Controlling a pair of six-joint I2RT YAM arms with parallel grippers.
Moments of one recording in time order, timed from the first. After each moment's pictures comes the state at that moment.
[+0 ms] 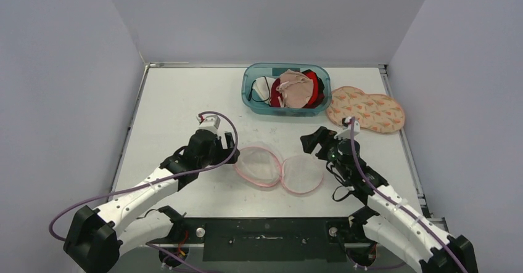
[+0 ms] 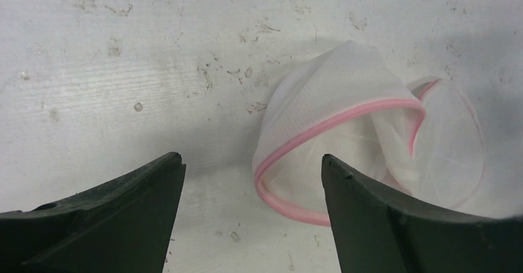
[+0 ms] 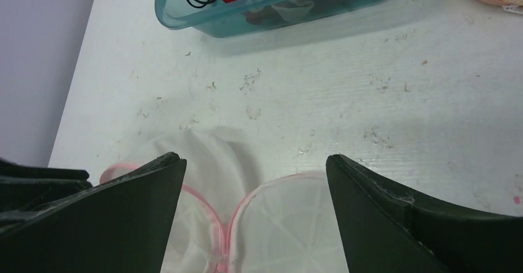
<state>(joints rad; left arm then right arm) -0.63 0.98 0.56 -0.24 -0.13 -0.61 0.51 0.84 0.43 0.08 0.16 0.66</state>
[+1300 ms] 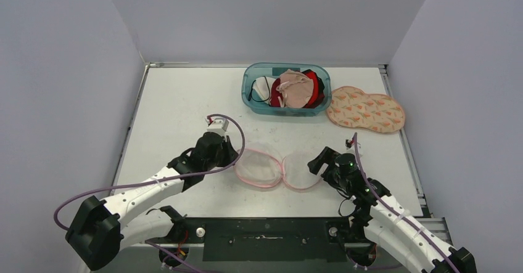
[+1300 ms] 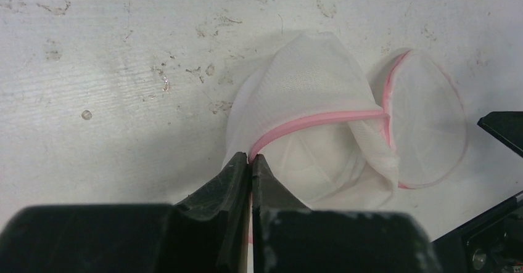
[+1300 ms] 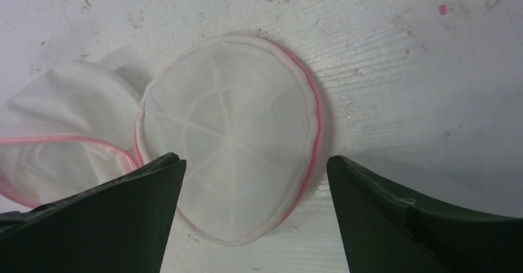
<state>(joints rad) -0.70 1.09 0.57 -0.13 -0.13 -0.60 0.51 0.66 0.29 -0.34 0.15 0.86</state>
